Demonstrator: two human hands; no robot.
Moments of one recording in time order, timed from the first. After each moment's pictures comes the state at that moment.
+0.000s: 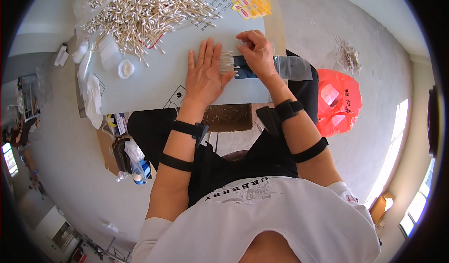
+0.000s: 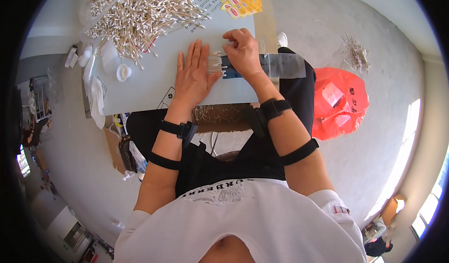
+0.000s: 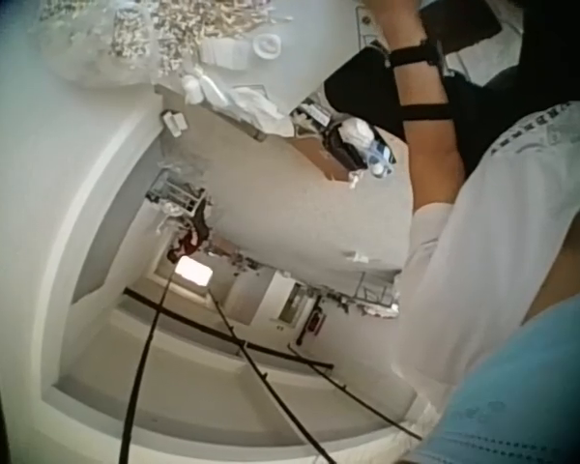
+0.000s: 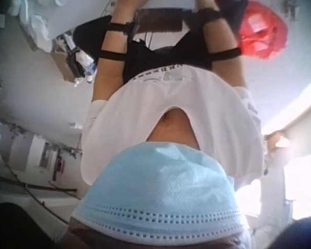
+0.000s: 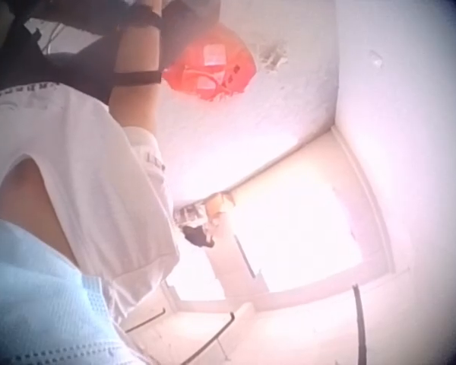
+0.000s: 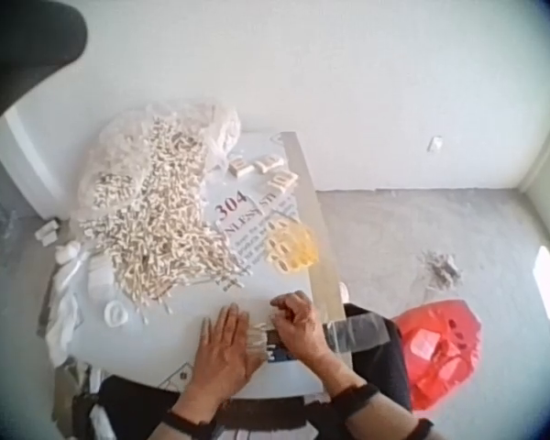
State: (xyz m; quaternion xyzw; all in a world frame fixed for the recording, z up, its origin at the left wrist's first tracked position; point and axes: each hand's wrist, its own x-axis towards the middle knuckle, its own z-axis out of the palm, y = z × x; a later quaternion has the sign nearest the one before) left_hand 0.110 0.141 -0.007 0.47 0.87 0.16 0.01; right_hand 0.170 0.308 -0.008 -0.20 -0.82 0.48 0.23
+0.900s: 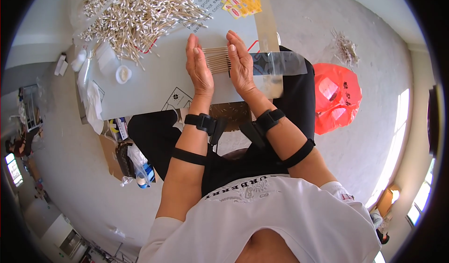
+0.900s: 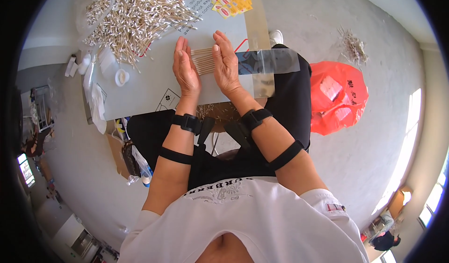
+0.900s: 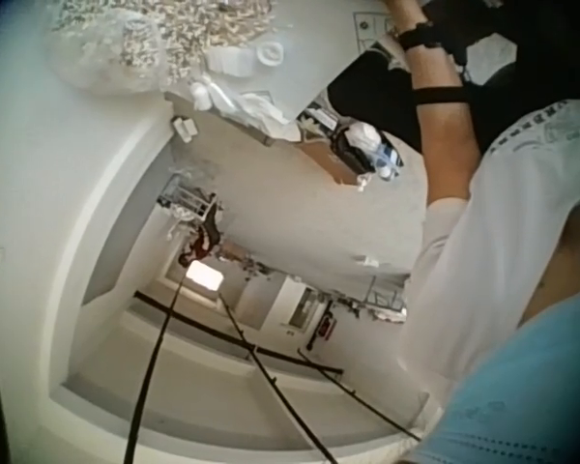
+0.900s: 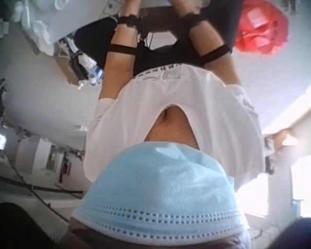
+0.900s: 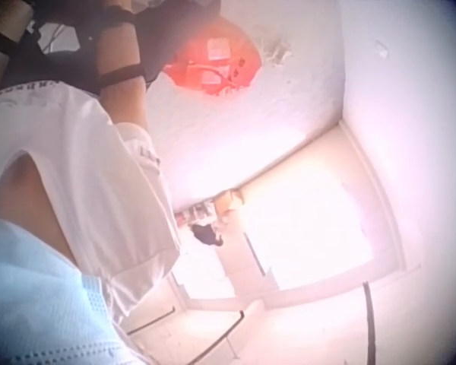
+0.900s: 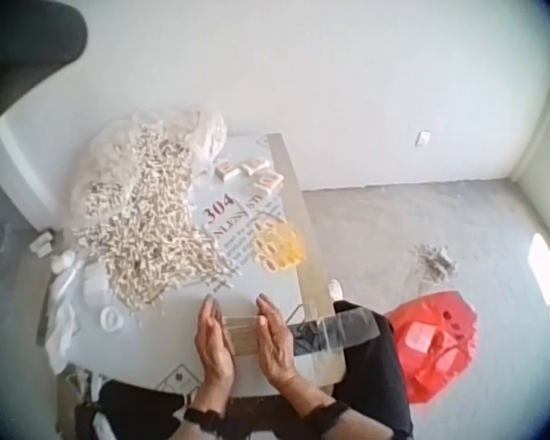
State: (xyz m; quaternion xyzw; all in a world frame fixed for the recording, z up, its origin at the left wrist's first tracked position) left_hand 0.109 0.172 -0.021 0.15 0.59 0.78 0.13; right_hand 0.171 0.256 -0.031 -0.21 -0.67 0.62 0.35
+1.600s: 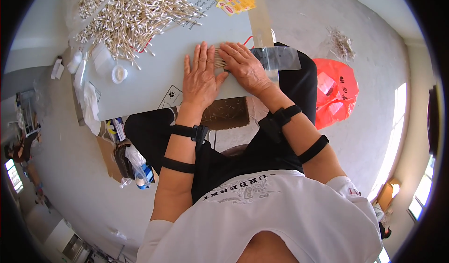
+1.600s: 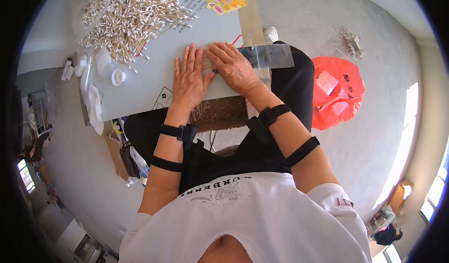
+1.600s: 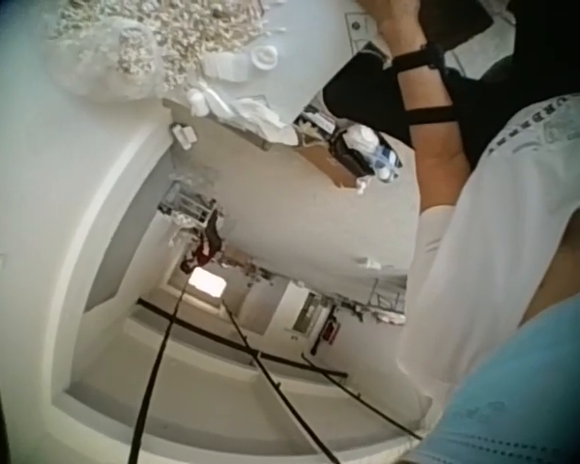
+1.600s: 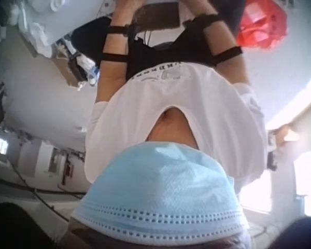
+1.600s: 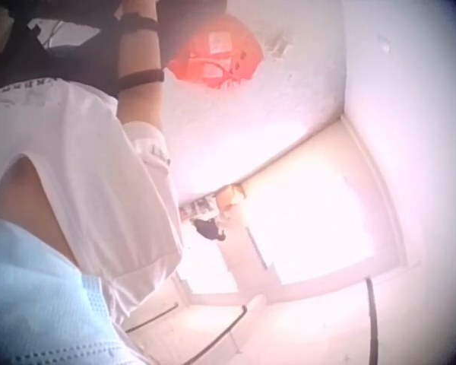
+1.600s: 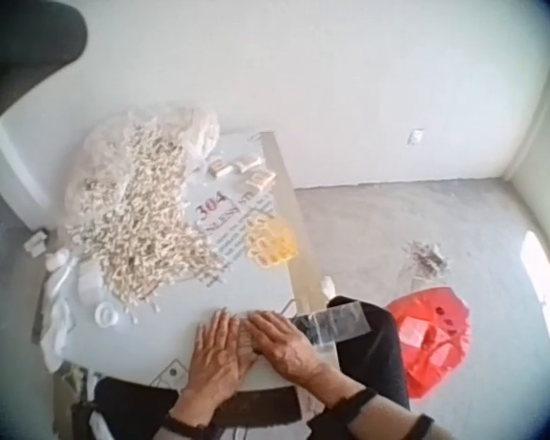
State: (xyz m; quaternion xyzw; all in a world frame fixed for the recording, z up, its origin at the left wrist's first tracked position) left_hand 0.128 0.142 -0.007 0.47 0.87 0.14 0.04; right_hand 0.220 0.295 -0.018 -0.01 -0.96 0.19 0.22
